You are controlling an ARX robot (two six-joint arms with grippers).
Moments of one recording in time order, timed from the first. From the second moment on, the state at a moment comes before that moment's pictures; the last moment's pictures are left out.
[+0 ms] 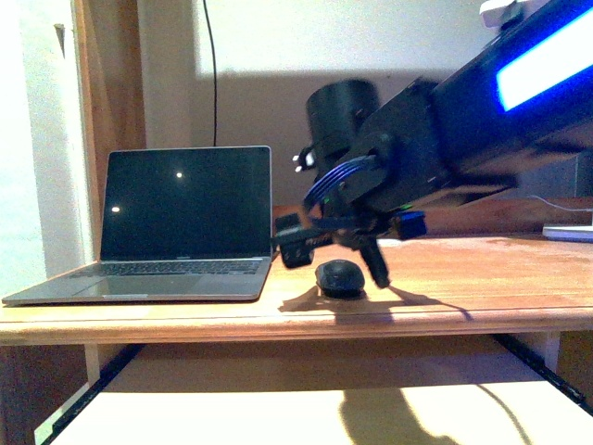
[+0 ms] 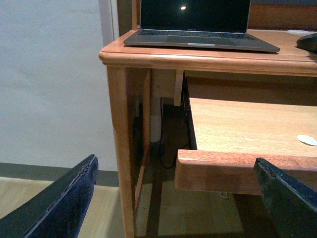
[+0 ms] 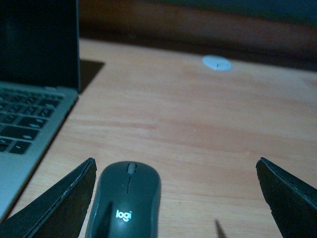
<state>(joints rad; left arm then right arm) -0.01 0.01 0.01 0.00 0.00 -0.01 0.55 2.01 1.75 0.11 0.40 -0.06</state>
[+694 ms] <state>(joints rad) -0.01 0.01 0.01 0.00 0.00 -0.01 0.15 1.11 0.46 0.39 -0.30 0.00</state>
